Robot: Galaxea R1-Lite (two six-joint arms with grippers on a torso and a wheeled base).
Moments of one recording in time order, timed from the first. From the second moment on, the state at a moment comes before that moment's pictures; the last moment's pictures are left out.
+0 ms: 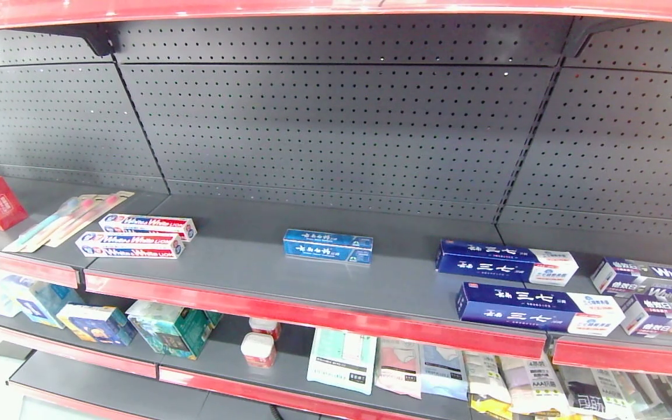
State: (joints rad) left arm 0.00 0.00 0.00 0.00 0.04 0.02; right arm 0.08 0.60 -0.58 0.14 0.01 -0.04
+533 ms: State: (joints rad) left arm 0.00 0.00 0.00 0.00 0.04 0.02; right arm -0.02 0.62 -0.56 0.14 0.00 -0.11
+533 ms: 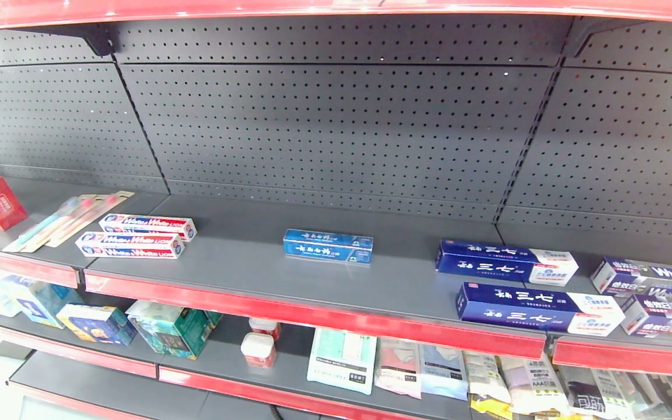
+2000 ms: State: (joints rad) left arm 0.00 0.02 0.00 0.00 0.04 0.02; right arm -0.04 0.59 -0.50 0.14 0.01 -0.15
